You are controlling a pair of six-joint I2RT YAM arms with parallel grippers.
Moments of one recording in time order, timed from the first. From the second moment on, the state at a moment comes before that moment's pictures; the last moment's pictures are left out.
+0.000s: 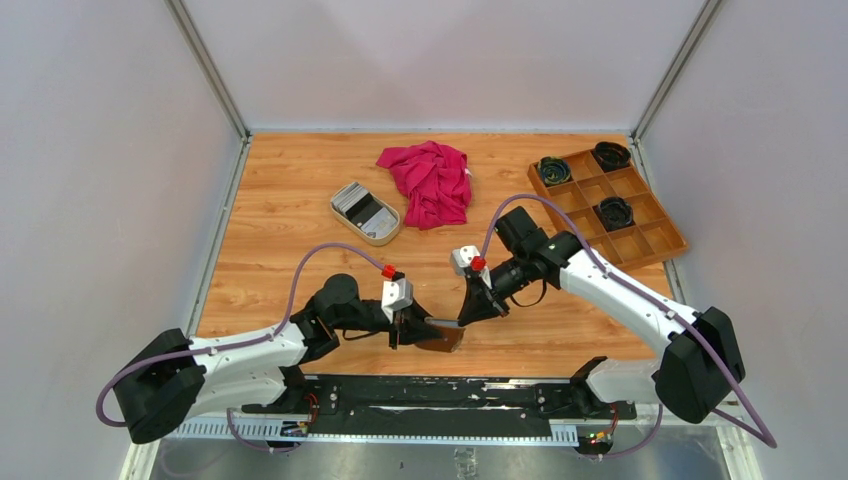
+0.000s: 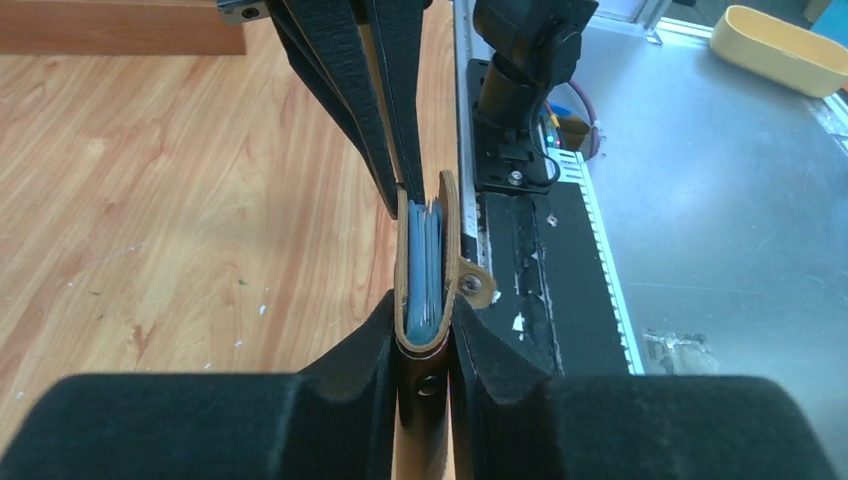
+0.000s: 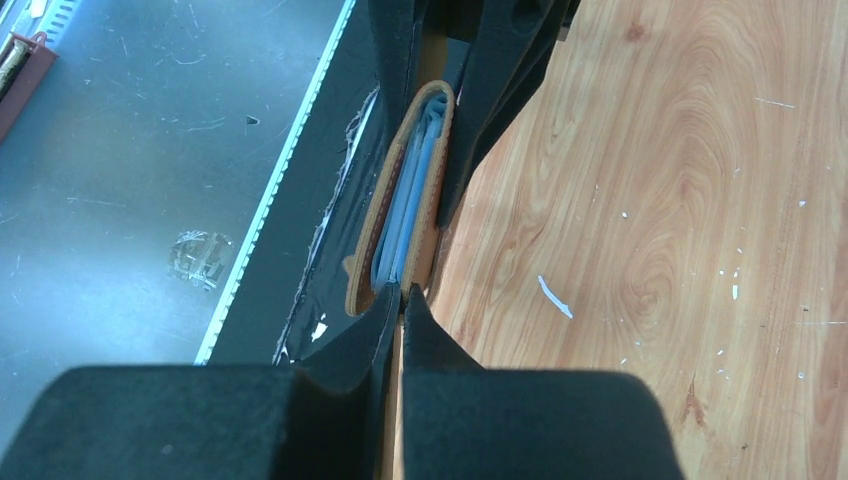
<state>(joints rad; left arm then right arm) -0.90 1.03 0.26 0.69 0.69 -0.11 0.65 1.26 0.95 -0.79 -1.11 -0.85</state>
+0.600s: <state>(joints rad) -0.88 0.72 0.20 0.61 0.19 -0.37 0.46 1.27 0.96 -0.78 -1.00 -0.75</state>
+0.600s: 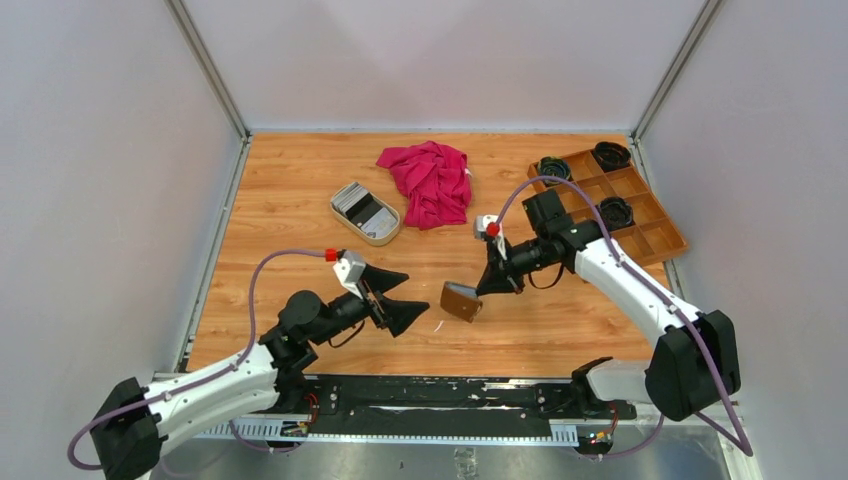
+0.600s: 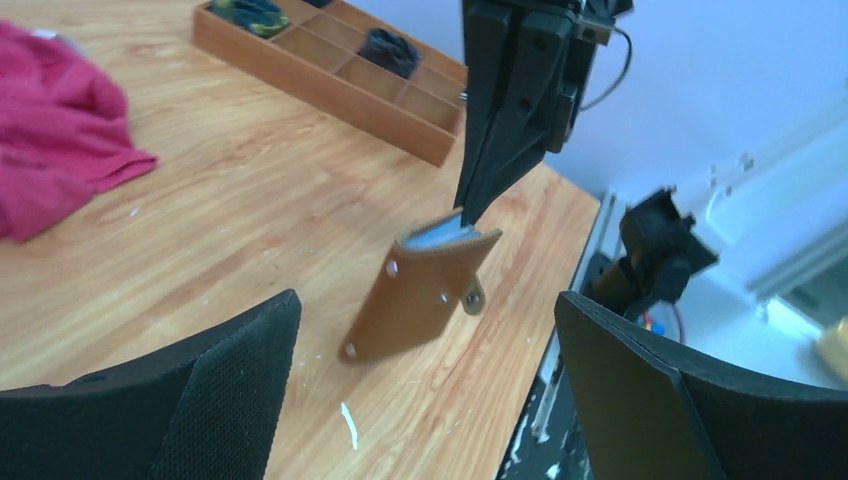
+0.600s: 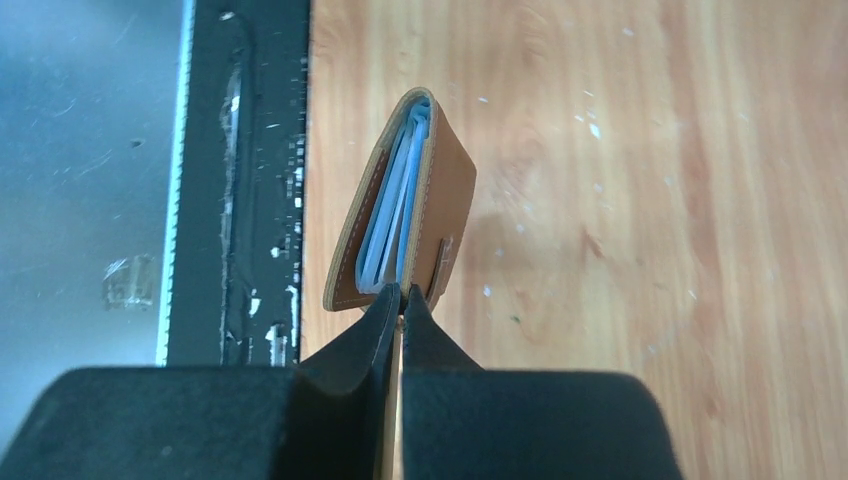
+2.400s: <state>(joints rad) -1.05 1.40 0.58 0.47 -0.27 -1.10 0.38 1.28 0.90 -0.52 -0.84 -0.46</state>
